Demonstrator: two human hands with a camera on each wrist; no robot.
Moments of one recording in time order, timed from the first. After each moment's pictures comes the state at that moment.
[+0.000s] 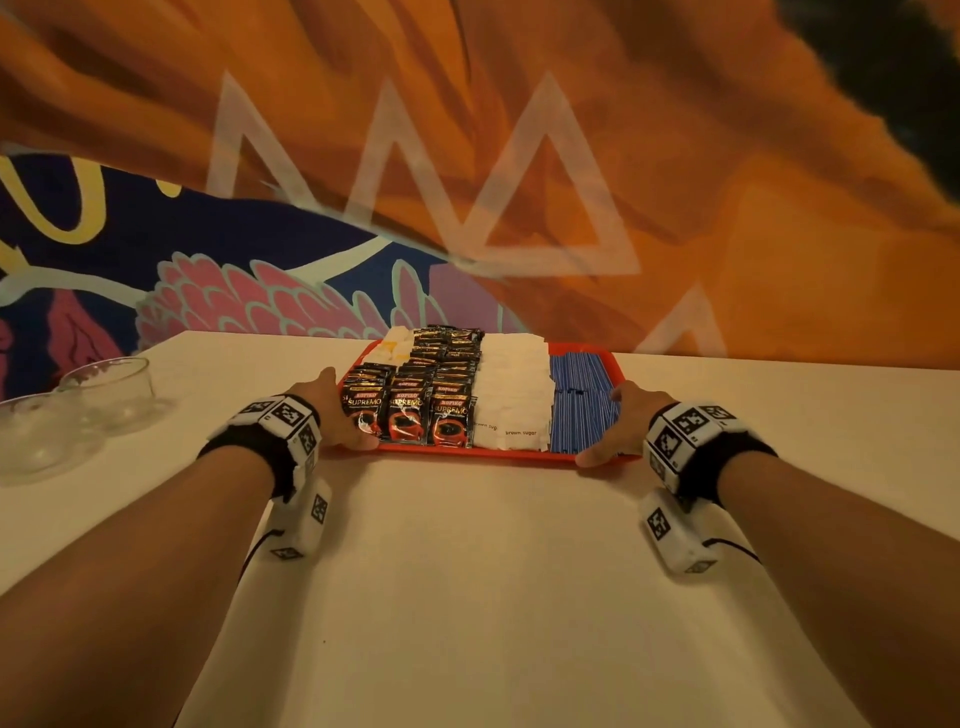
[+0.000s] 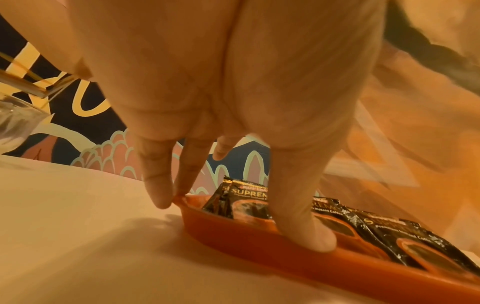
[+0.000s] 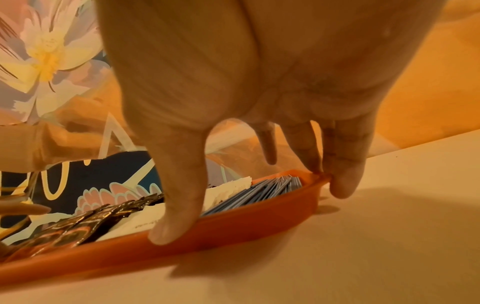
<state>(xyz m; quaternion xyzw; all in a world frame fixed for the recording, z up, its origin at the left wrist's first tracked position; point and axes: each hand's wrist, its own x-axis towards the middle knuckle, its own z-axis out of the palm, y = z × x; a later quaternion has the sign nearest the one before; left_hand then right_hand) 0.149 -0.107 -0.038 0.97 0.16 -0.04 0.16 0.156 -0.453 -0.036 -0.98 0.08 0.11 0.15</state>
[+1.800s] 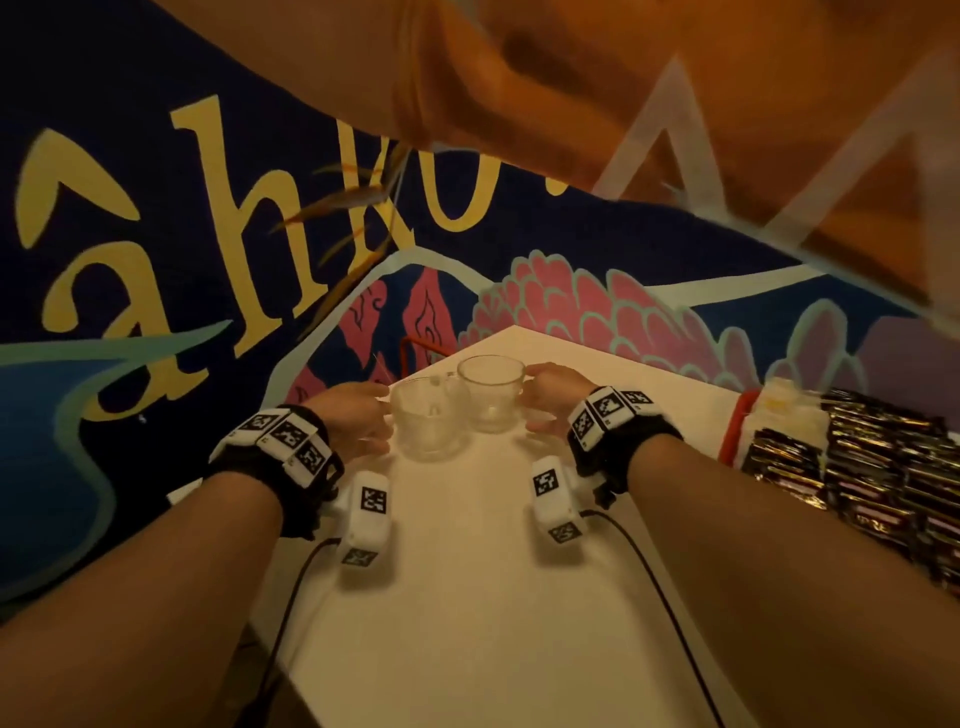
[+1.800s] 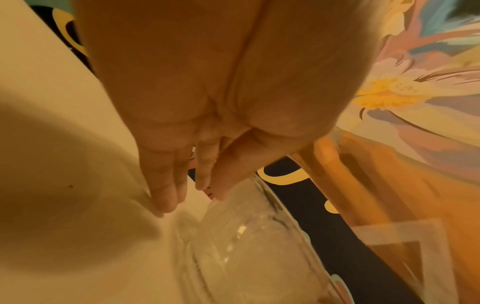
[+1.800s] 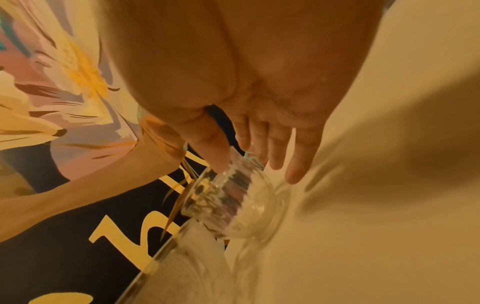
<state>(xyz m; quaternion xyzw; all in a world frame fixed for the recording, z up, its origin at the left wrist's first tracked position) 0.048 0.209 -0.042 0.68 0.36 0.11 0.63 0.219 0.047 -0.040 -0.79 -0.20 0.28 0.51</state>
